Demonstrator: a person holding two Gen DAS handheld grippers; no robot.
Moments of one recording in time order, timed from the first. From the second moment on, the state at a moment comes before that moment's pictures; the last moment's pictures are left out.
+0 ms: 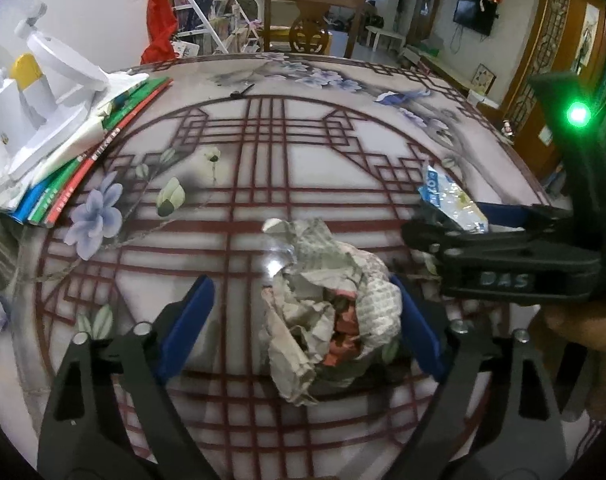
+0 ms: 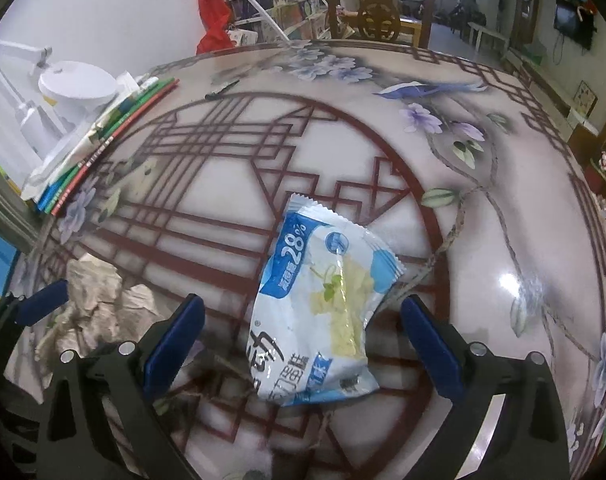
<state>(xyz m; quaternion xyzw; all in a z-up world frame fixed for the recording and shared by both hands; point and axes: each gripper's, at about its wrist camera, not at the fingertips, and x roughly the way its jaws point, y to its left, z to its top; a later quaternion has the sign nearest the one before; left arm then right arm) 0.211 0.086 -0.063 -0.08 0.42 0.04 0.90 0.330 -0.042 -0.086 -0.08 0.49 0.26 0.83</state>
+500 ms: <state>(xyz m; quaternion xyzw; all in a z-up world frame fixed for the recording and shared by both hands) 0.201 0.065 -0.057 -0.07 0.44 0.01 0.90 0.317 -0.062 -0.076 -0.09 0.48 0.25 0.84</state>
